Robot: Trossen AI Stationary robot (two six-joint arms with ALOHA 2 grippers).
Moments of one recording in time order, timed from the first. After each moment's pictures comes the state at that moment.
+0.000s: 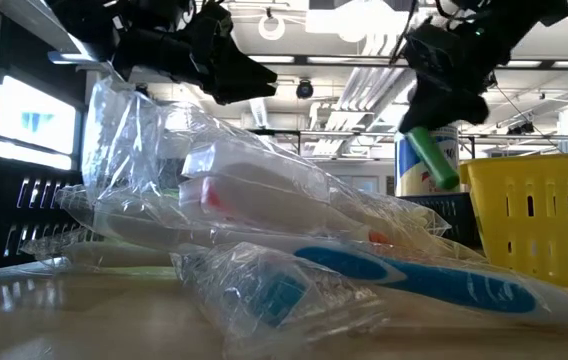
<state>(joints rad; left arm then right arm) 0.26 1.34 0.69 0.52 0.16 0.10 0.01 1.14 0.74 -0.44 0.28 0.67</state>
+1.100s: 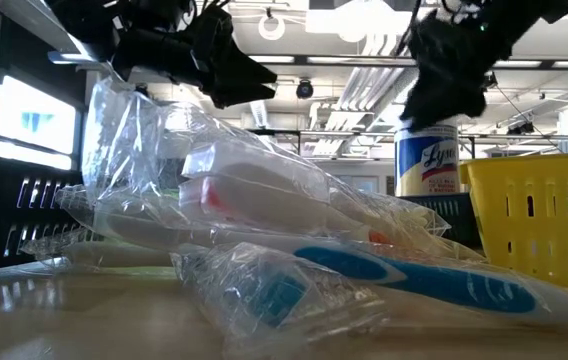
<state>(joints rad) 0.26 1.34 0.69 0.51 0.17 0.03 -0.03 1.07 0.74 -0.43 0.25 0.53</state>
